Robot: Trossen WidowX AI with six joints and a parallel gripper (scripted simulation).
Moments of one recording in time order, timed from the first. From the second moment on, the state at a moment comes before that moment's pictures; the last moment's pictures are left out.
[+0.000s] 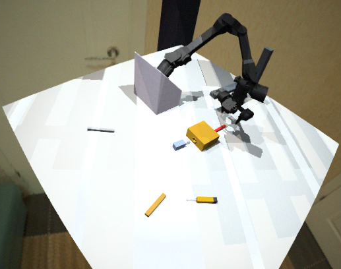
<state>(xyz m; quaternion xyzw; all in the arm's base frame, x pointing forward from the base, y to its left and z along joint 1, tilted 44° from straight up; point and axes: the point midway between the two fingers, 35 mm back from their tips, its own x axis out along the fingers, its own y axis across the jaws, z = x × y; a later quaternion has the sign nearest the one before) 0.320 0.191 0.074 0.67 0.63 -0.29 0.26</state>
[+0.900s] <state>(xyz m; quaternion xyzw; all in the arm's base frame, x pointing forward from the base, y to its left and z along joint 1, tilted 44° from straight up) 0.321 0.162 0.035 0.67 0.63 -0.28 0.27</state>
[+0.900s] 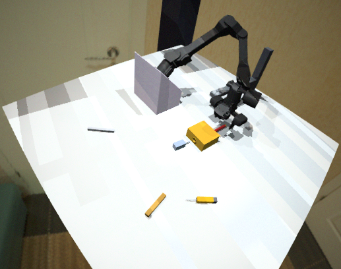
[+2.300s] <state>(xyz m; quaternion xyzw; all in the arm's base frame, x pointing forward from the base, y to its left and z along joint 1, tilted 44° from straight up) 0.319 0.195 0.002 0.67 0.63 -0.28 0.26</state>
